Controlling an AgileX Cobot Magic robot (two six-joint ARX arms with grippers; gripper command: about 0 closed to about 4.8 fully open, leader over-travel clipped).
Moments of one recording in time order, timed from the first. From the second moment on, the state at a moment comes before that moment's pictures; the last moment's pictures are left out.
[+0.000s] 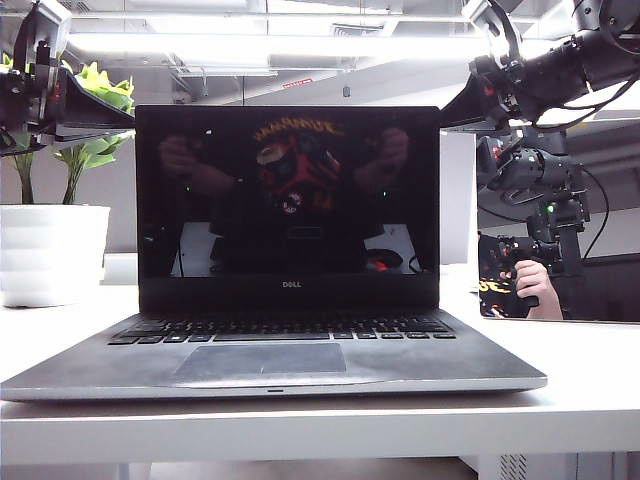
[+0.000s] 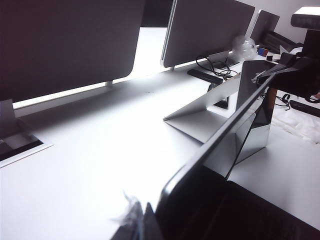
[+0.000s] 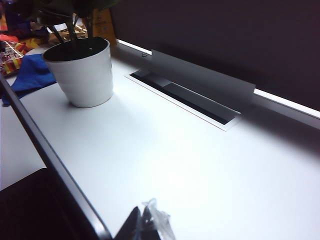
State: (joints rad) left arm 0.14 1.66 0.98 0.59 1.14 -0.06; right arm 0.12 1.71 1.21 0.25 -0.83 -0.13
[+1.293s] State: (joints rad) left arm 0.13 1.66 0.99 0.63 1.57 -0.44; right arm 0.11 1.71 1.21 0.01 -1.09 -0.10
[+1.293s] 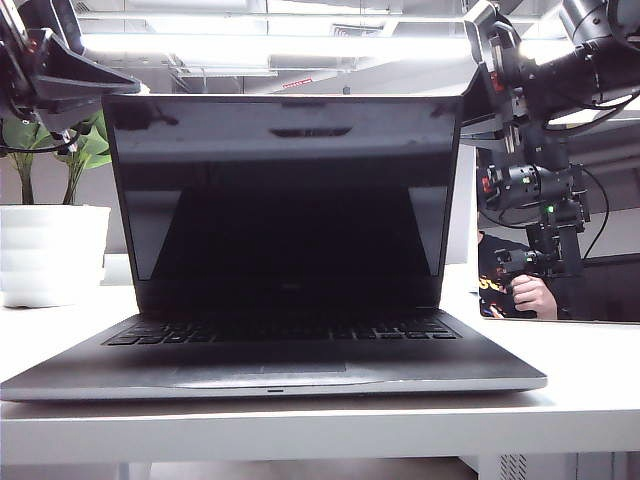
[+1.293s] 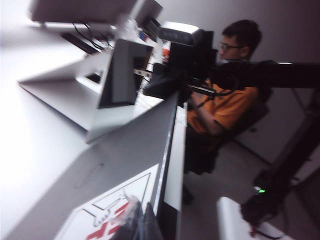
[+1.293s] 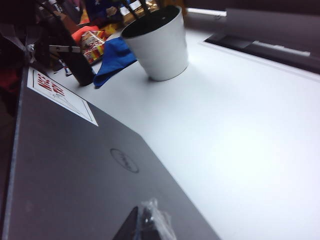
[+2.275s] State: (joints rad) left arm -0.07 1.66 0.98 0.60 1.52 -0.69; right arm 0.21 1.71 1.21 -0.12 -1.15 -0.06
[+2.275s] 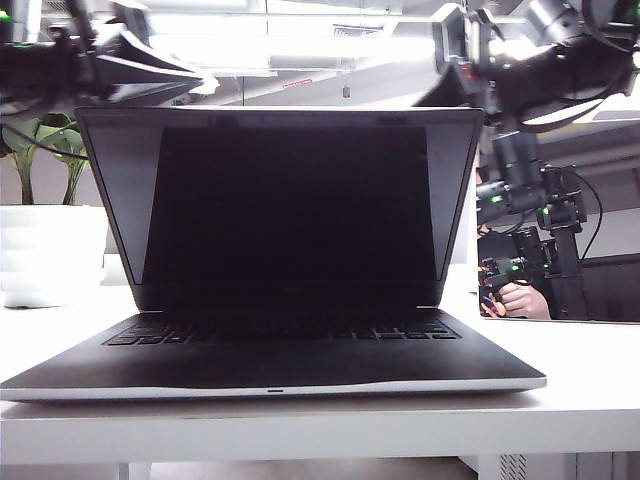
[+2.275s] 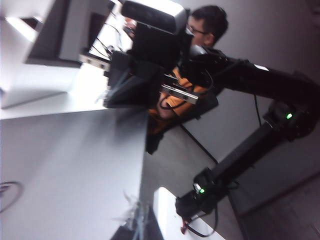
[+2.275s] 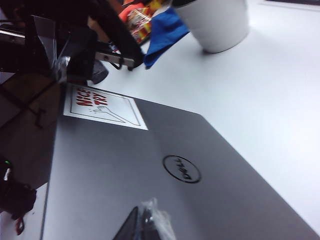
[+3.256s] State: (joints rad) left arm -0.09 1.66 0.99 -0.26 1.41 -0.04; right arm 0.22 1.71 1.21 -0.38 -1.14 -0.10
